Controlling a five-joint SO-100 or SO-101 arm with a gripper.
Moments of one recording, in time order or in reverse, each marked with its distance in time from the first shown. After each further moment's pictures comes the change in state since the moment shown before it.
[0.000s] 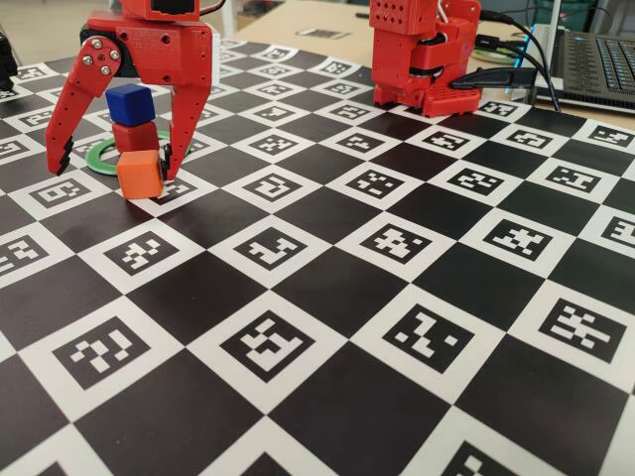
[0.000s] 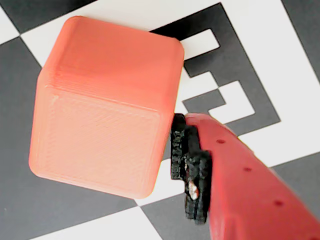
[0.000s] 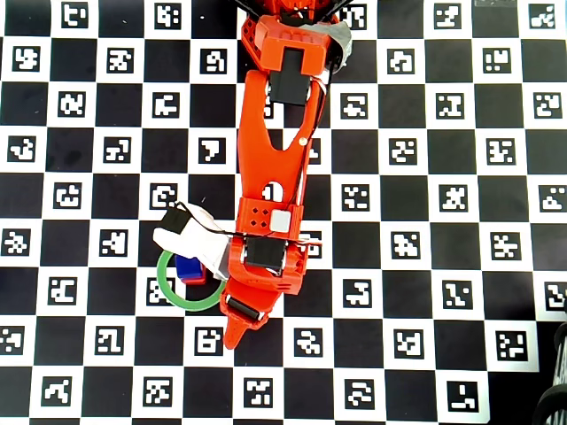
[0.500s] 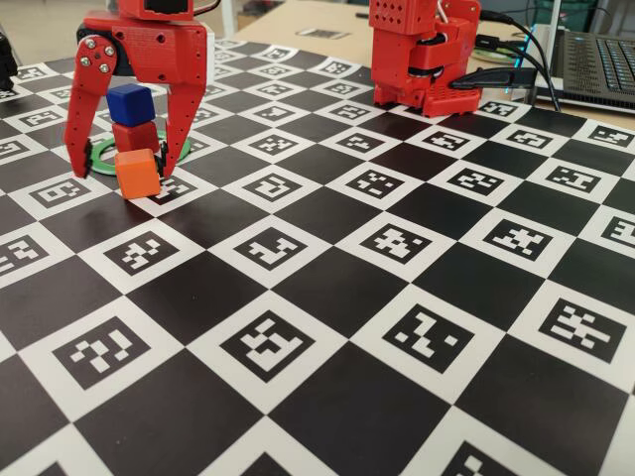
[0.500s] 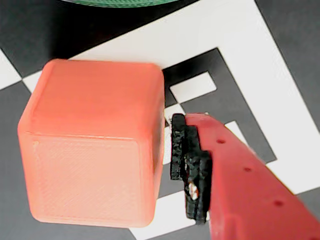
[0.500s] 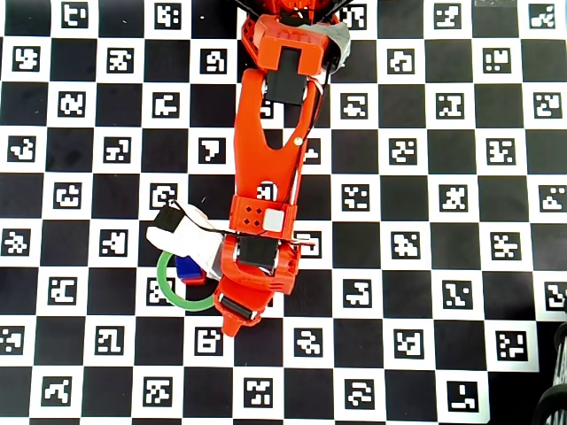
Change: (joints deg) arm 1.8 0.0 0.9 0.0 -1.8
